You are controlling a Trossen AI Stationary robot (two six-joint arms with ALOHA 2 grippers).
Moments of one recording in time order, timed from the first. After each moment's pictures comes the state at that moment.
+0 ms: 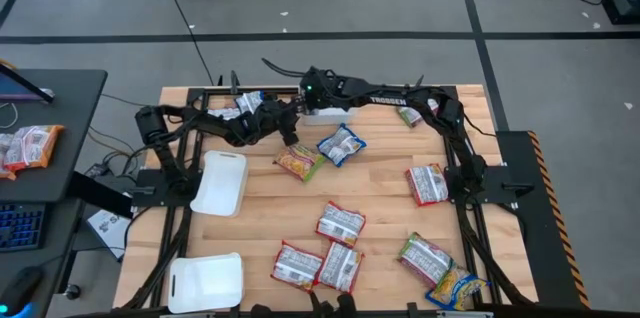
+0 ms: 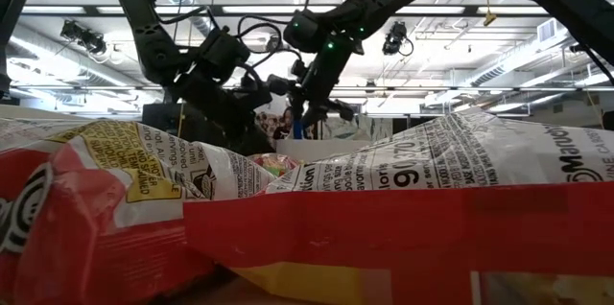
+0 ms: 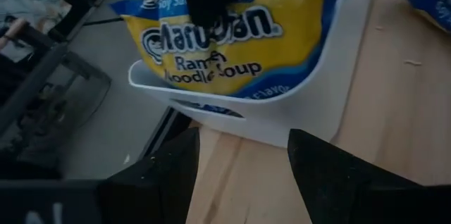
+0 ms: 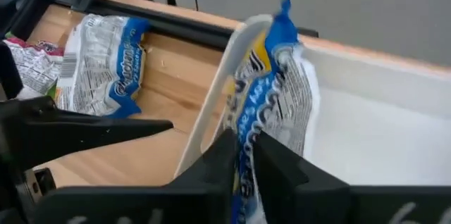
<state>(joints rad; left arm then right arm) 0.47 1.77 0.68 0.62 -0.33 0.42 -0.41 2.15 1.78 -0.46 0.24 0.72</state>
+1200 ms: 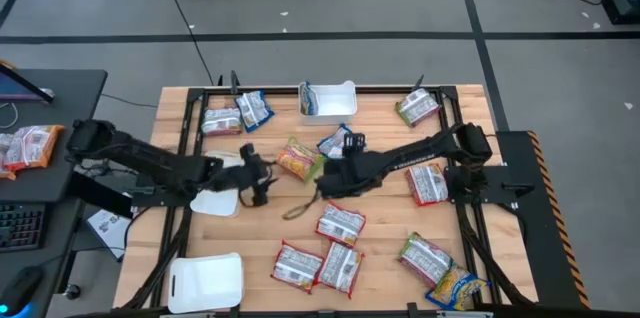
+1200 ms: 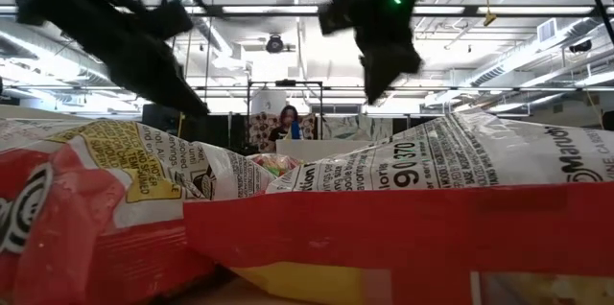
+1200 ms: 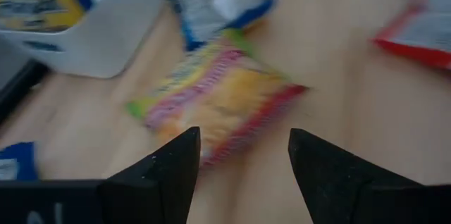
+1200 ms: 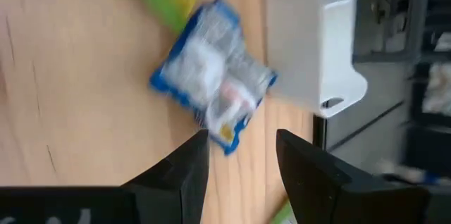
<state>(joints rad) -0.21 1.13 0.43 0.03 -0.52 -0.17 0.16 1.96 1.59 -1.20 0.72 0.17</state>
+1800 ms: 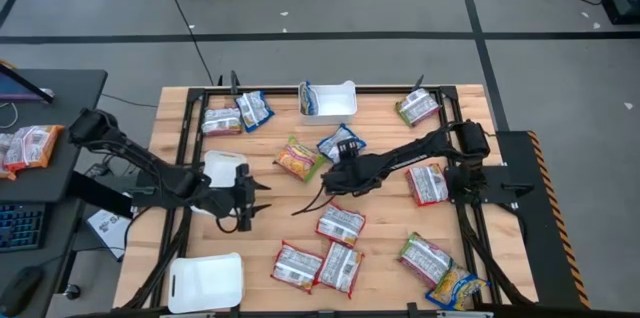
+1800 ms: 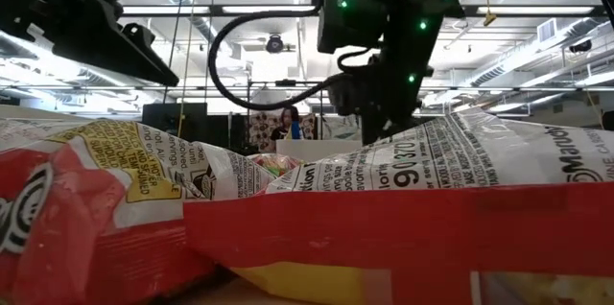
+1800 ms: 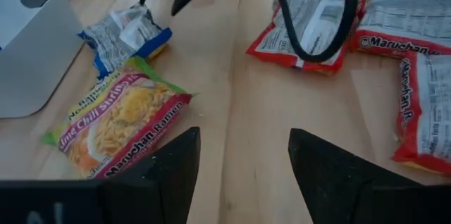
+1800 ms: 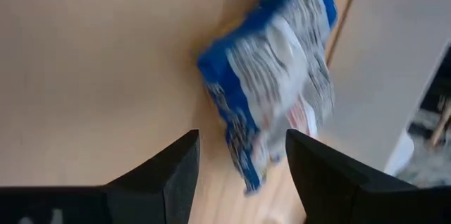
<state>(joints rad) -0.51 1.04 0.43 -0.02 -0.58 -0.25 0.09 1.96 1.27 -0.74 0.69 -0.26</state>
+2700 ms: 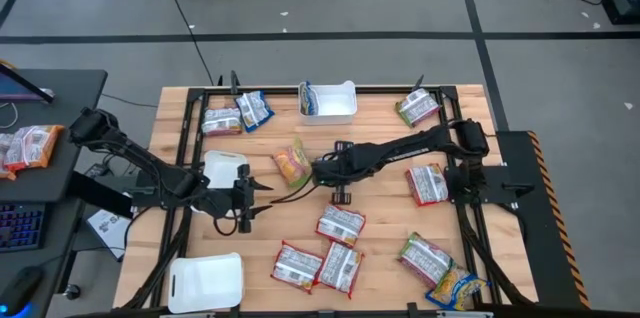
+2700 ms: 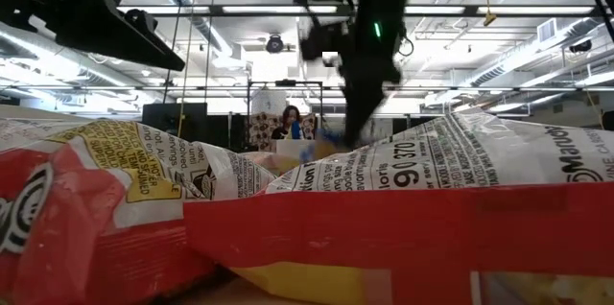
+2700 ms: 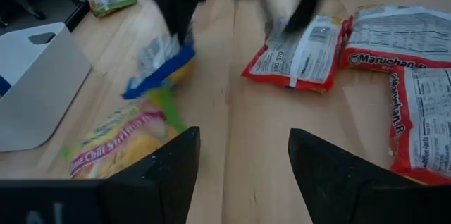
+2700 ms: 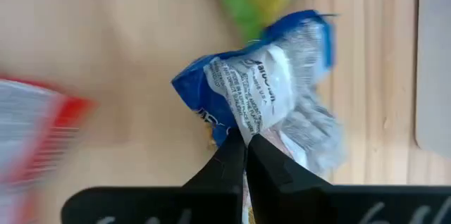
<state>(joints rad) -0.52 1.04 0.43 0.05 -0.61 -0.15 0.08 1.96 1.52 -0.89 0.29 0.12</state>
